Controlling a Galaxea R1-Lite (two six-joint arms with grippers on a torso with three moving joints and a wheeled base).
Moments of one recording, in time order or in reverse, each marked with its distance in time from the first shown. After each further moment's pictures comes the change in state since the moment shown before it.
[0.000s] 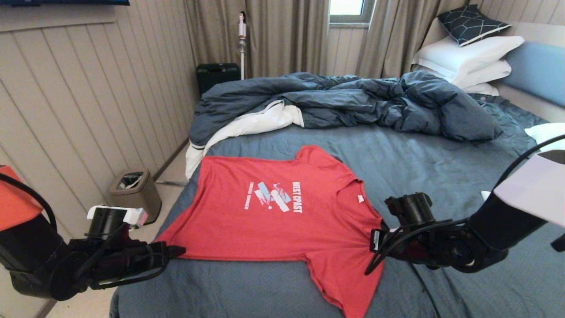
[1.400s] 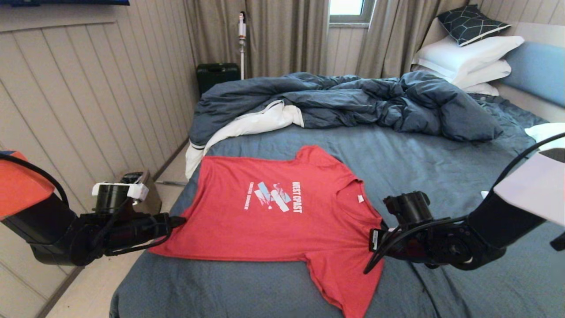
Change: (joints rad) left arm 0.047 0.077 -0.215 0.007 -0.007 0.015; right arm 0.006 -0.002 -0.022 0.036 0.000 0.000
